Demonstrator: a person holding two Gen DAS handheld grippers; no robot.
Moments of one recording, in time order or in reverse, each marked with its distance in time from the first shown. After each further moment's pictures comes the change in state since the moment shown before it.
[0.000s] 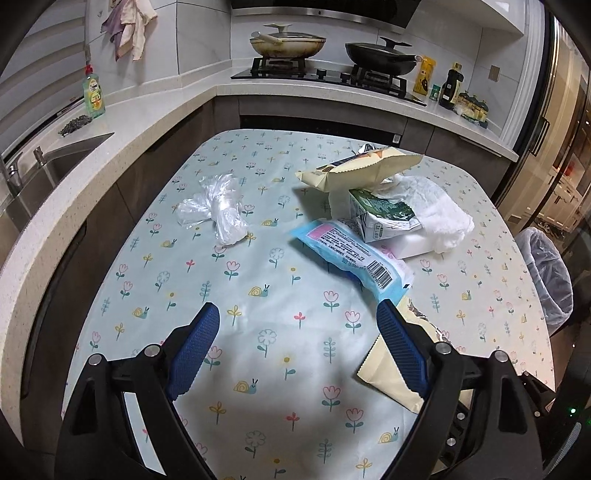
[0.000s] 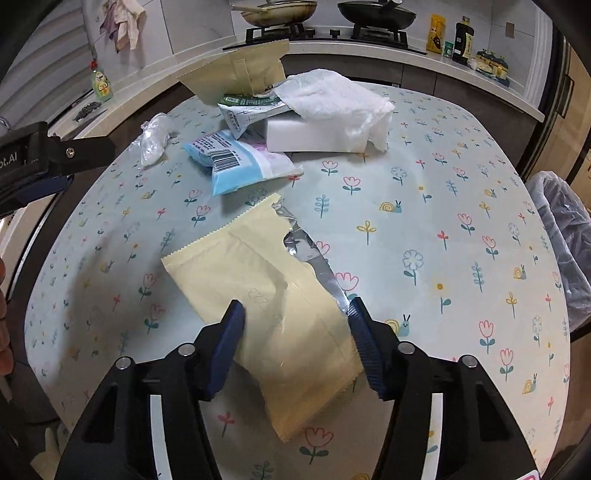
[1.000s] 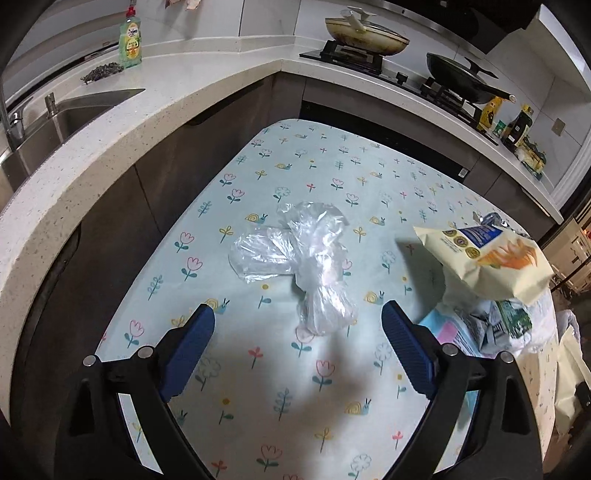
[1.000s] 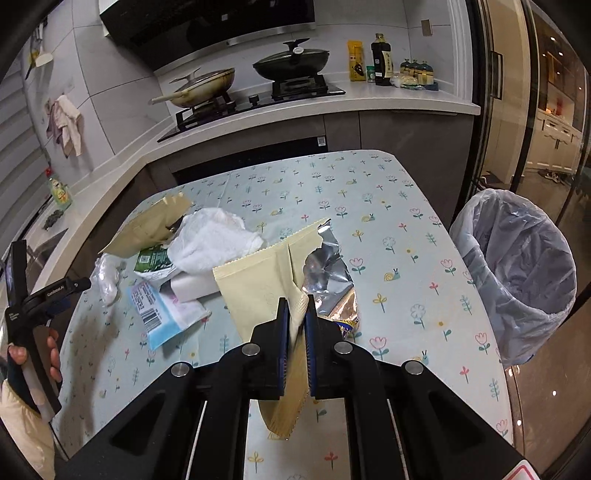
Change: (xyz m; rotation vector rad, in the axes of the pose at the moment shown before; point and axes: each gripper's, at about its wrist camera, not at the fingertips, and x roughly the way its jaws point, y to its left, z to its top) left arm 0.104 0.109 0.073 -0.223 0.059 0.038; right arm -0.044 -0.098 0.081 0.254 -0.194 -0.075
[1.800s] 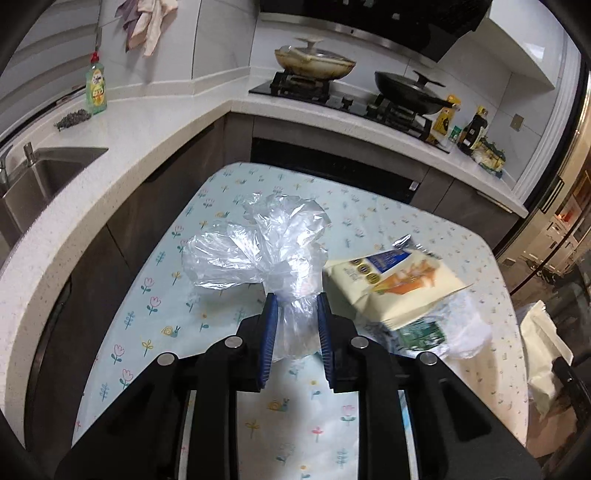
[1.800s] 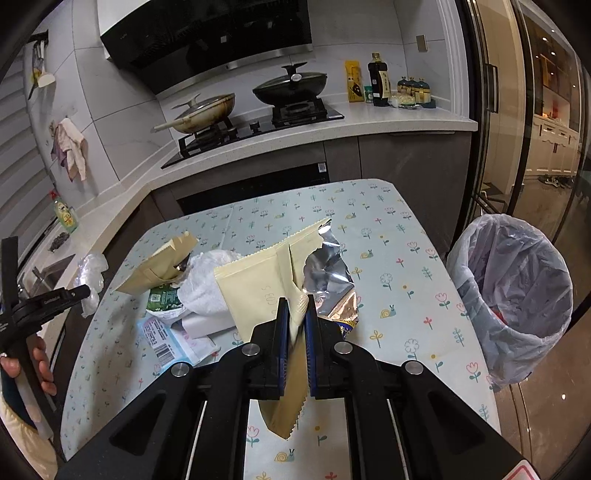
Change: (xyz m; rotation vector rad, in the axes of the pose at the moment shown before) left arm -0.079 -0.065 0.010 0.103 -0.111 -0.106; right arm -0.034 -0.008 0.025 0.013 -0.104 0.038
